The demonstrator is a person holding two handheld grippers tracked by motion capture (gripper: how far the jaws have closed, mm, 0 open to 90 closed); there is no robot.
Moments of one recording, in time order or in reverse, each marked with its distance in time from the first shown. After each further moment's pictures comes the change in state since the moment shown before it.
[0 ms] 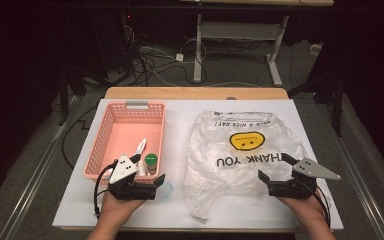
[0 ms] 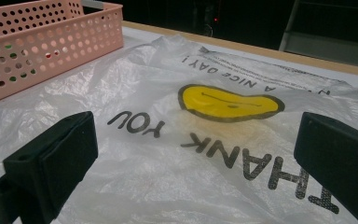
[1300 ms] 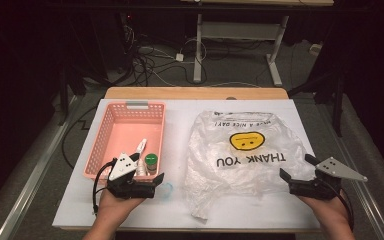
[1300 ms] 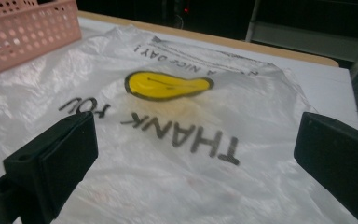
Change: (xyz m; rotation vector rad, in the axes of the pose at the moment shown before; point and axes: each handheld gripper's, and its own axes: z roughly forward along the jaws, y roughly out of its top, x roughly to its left) left arm 0.002 0.007 -0.003 0.027 0.008 -0.001; right arm -0.037 -0.003 -0.036 0.054 -0.120 0.011
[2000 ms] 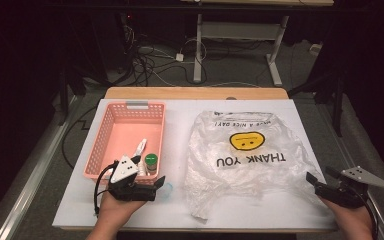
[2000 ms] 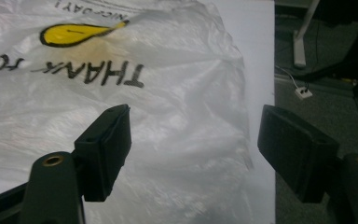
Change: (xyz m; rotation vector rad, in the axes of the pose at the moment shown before) left arm -0.004 -0.004 0.000 0.019 -0.007 0.005; right arm -0.053 -0.036 -0.027 0.127 -0.134 0.134
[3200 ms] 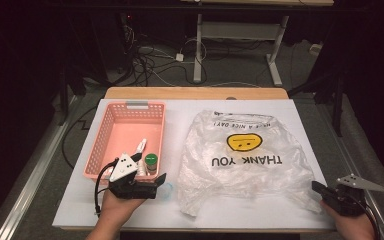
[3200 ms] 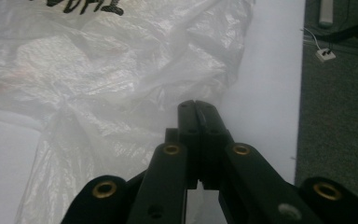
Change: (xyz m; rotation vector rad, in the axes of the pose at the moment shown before) left arm 0.000 0.005 0.003 -0.047 -0.018 -0.001; right arm 0.006 -0.018 -0.005 0.158 0.061 -0.020
